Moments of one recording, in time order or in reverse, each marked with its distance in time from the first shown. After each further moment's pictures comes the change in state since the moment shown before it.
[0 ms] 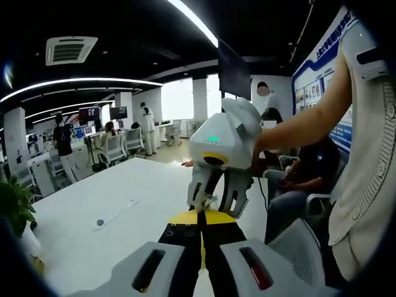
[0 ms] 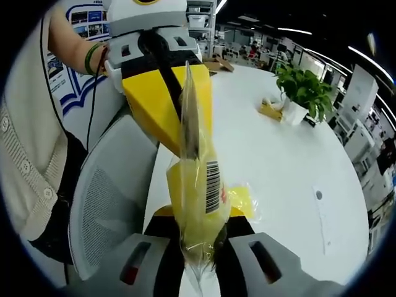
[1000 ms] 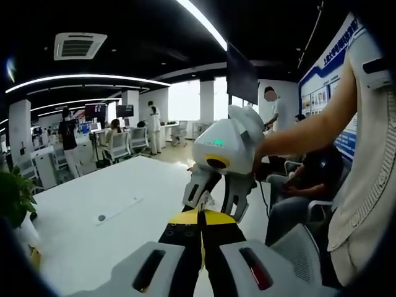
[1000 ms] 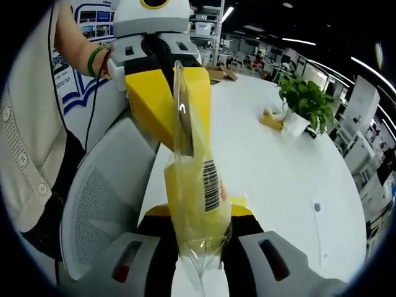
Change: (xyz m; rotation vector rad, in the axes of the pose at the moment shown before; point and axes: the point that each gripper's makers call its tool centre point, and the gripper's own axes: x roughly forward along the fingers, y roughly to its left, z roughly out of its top) left arm -0.005 0.008 0.000 -0.046 -0.015 0.036; right arm 0.007 -0.007 0.008 -0.051 -0.058 0.002
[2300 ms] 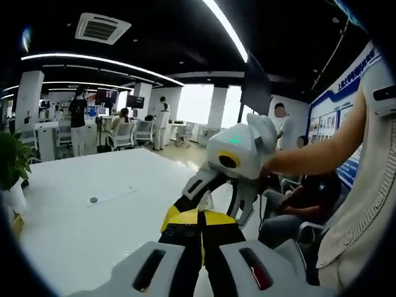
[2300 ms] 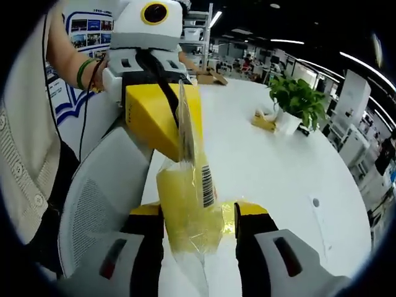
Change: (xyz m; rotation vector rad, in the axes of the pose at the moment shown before) left arm 0.001 0.003 -0.011 -0.186 -0.033 0.022; right arm -0.005 -0.007 0.002 0.076 -0.080 -0.103
